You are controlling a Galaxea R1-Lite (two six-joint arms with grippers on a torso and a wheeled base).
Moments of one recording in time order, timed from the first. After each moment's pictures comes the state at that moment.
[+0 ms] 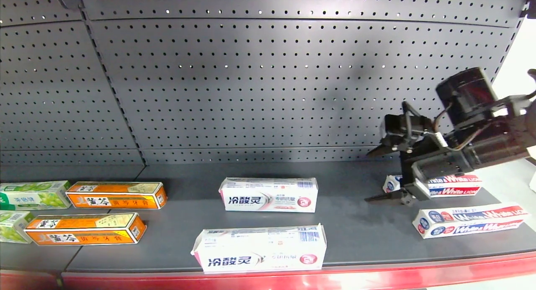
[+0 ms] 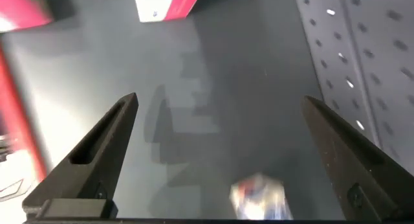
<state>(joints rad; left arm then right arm) 0.00 0.00 0.00 0.00 0.07 -0.05 0.34 1.67 -1.35 0.44 0.40 -0.92</state>
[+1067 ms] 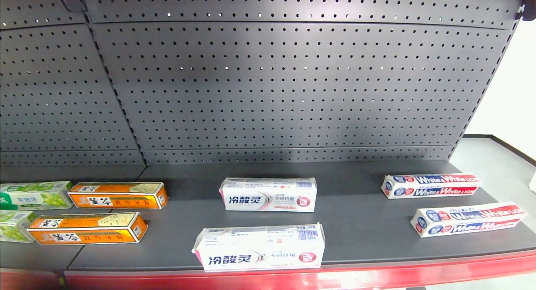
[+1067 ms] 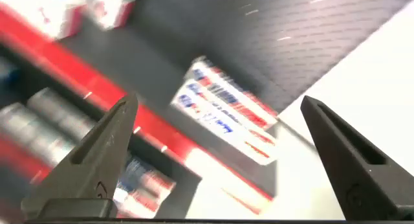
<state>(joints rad) 0.00 0.00 0.00 0.00 0.07 -0.05 0.18 0.22 -0.54 0.22 0.13 -0.54</state>
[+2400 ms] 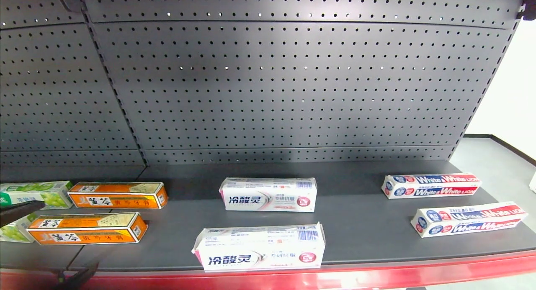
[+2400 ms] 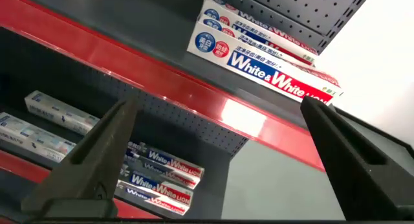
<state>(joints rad) -0.07 0.77 -0.51 0.00 -0.31 0.47 0.17 0.09 0.00 -0.08 0.07 -0.38</state>
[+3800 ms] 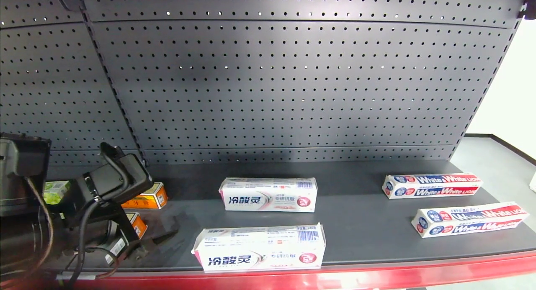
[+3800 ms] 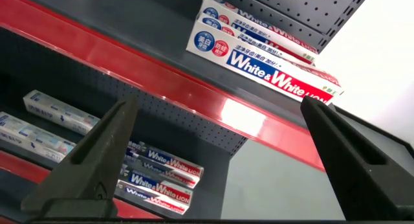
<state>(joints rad) -0.29 1.31 -0.68 -0.04 -0.08 0.61 0.17 0.09 0.00 -0.08 0.07 -0.38</state>
